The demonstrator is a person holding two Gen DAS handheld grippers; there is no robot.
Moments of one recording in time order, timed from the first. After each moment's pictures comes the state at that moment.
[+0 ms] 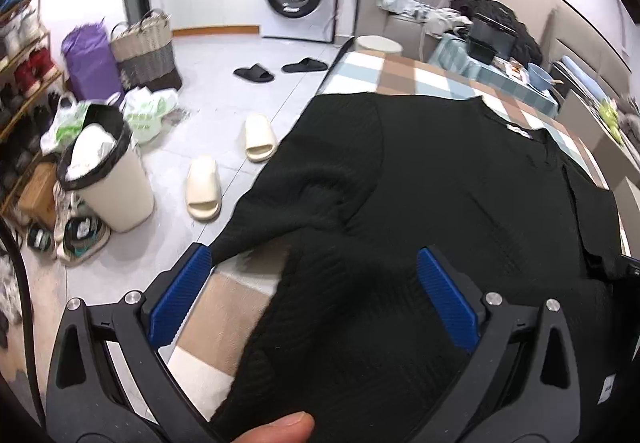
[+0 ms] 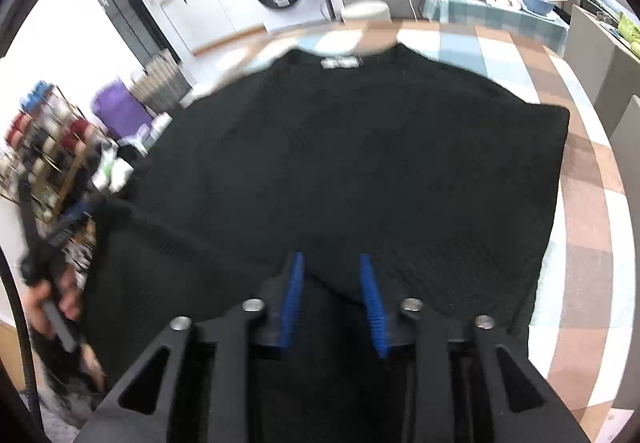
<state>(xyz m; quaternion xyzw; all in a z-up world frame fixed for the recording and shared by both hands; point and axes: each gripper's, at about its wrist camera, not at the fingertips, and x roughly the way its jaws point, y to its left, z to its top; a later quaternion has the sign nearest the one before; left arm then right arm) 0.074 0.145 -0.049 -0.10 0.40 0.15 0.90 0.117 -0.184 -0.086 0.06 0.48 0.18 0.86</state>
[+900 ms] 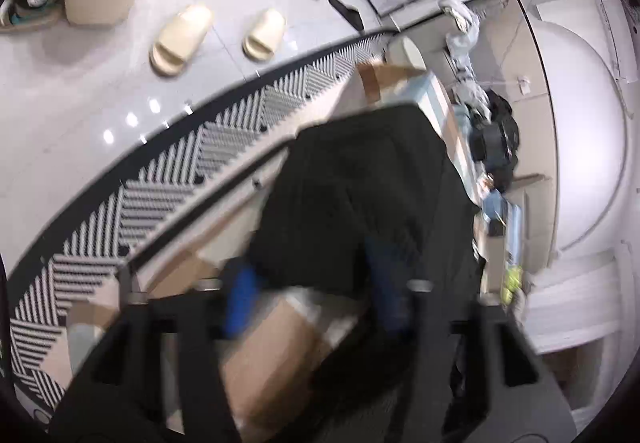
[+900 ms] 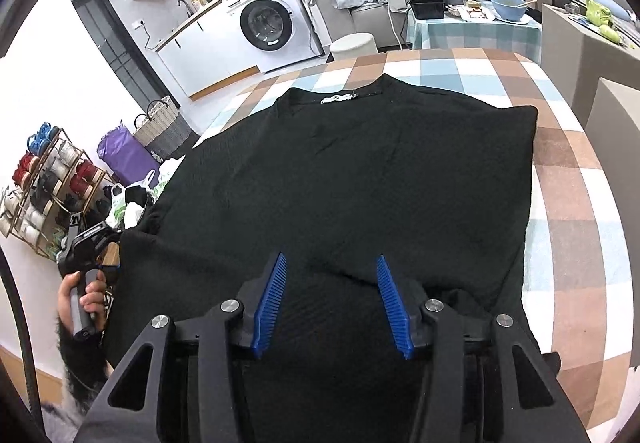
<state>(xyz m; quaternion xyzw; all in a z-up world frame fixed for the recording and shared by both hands) 0.066 0.299 -0.153 -0.49 0.39 0.12 0.77 0.082 -0.193 -0.067 0.11 0.44 0.15 0.88</state>
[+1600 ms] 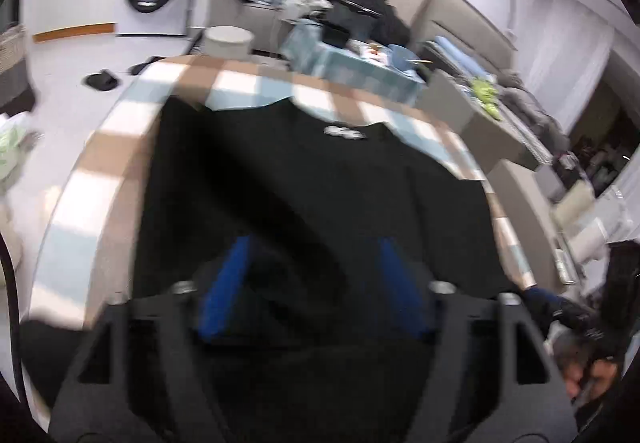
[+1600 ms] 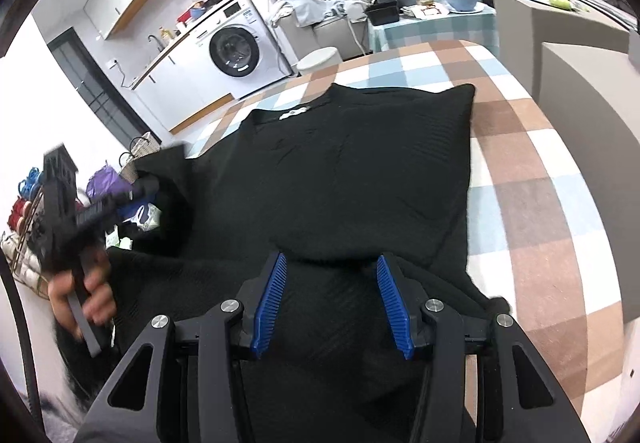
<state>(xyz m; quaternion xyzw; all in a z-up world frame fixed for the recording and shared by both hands) 0.176 0.036 -0.054 -0.14 0.40 -0.09 0.90 0.054 -0.233 -0.069 0.16 0.42 0.10 0.89</state>
